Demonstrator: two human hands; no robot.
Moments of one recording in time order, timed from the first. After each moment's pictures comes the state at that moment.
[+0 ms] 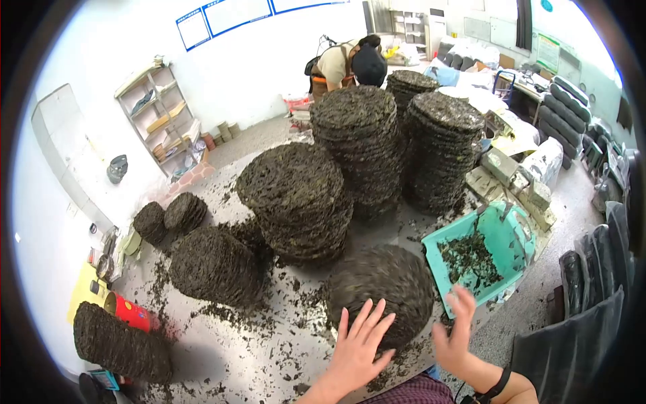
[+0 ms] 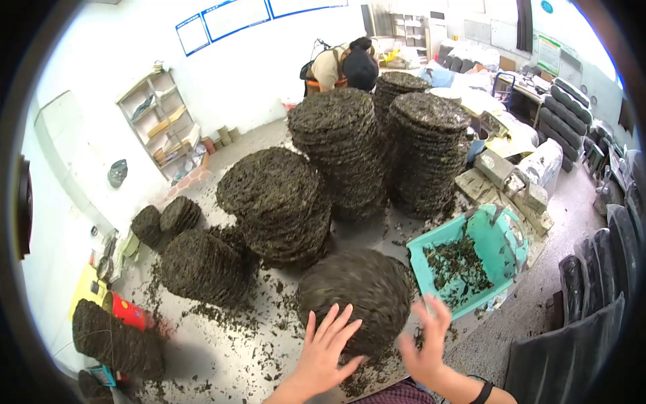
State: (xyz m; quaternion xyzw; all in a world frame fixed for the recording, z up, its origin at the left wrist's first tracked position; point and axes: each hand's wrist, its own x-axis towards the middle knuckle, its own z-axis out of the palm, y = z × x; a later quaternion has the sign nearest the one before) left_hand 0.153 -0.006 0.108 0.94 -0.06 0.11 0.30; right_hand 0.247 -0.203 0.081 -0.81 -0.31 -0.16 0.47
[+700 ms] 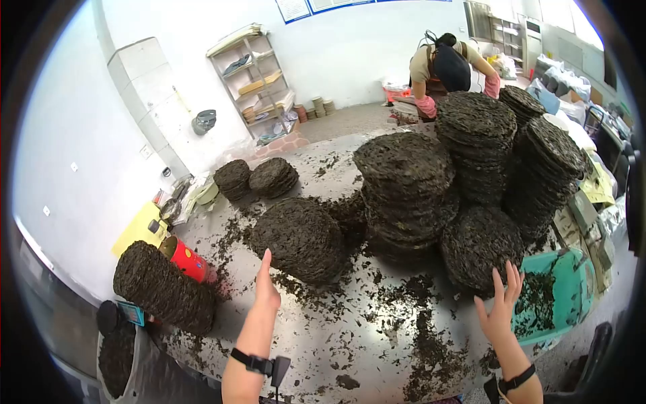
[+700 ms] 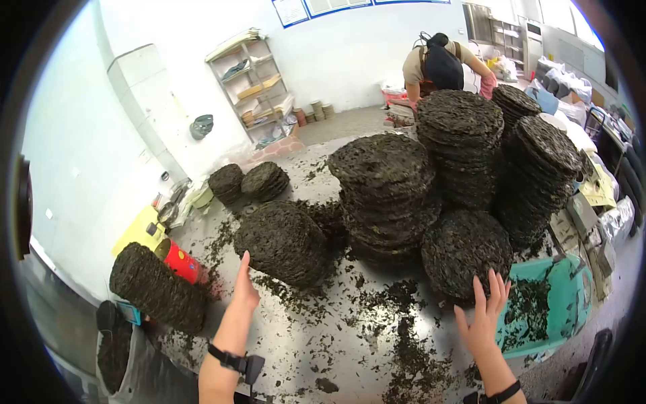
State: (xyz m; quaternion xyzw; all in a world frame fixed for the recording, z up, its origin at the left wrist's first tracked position) left_hand 0.059 0.291 0.074 0.43 0.49 0.34 0.68; right_hand 0.344 -0.126 0.045 -0.84 -0.43 -0.23 0.25
